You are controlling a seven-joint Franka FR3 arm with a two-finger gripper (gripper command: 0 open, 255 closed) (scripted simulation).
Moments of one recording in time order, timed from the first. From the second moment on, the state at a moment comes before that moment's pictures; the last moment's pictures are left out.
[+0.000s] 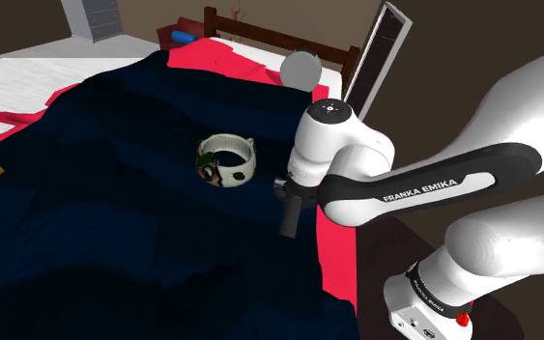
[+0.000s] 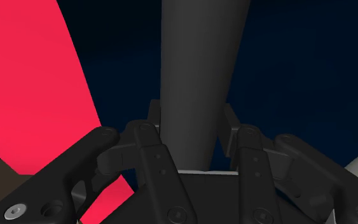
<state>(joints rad) -0.41 -0.35 0.97 -2.73 0.10 2.52 1.38</state>
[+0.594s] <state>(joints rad) -0.31 -0.48 0.86 -2.70 0.18 2.36 1.29</state>
